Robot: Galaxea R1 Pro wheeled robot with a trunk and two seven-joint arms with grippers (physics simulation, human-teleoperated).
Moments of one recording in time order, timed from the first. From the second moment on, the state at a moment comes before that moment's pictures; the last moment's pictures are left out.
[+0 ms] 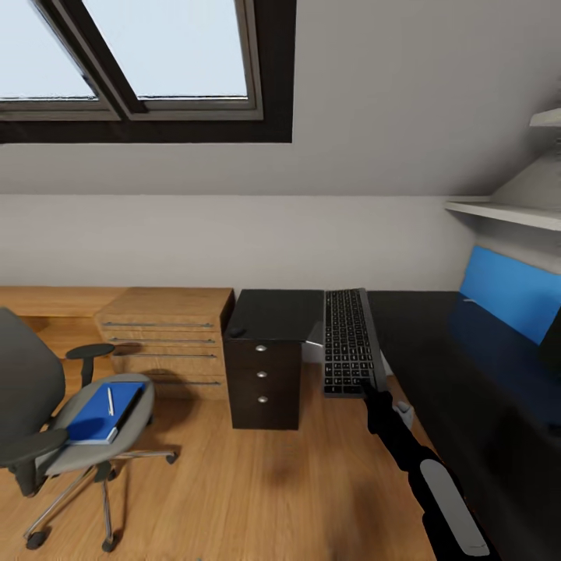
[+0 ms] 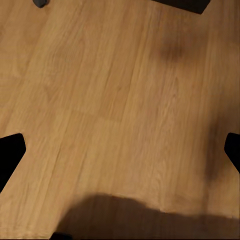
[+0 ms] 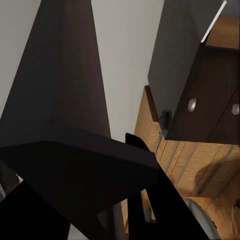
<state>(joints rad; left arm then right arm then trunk) -0.01 0.10 -0.48 -0.88 0.63 -0.03 0.33 -0.26 0.01 -0.05 -1.27 -1.42 0.27 0.08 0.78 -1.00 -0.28</state>
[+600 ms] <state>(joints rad) -0.01 0.10 -0.48 -0.88 0.63 -0.03 0.33 -0.26 0.01 -0.06 -1.27 -1.42 0.26 0.08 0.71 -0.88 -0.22</state>
